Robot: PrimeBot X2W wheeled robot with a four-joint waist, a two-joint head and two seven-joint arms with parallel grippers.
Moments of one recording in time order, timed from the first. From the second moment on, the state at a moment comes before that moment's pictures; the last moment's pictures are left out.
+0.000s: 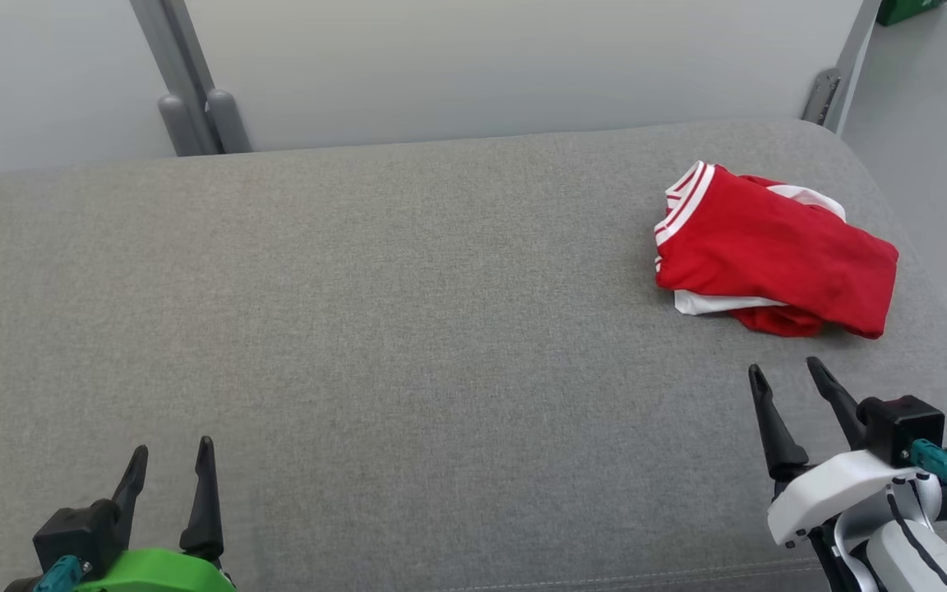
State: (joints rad) left arm 0.08 0.25 -0.27 0.12 -0.54 0.12 -0.24; right arm -0.02 -0.31 0.37 0.26 0.42 -0.11 -0.25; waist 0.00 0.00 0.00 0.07
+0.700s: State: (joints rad) left arm 0.11 0.20 -0.27 0.17 -0.51 0.12 -0.24; right arm 0.06 -0.25 0.34 0.25 0.40 -0.11 -0.25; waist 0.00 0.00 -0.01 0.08
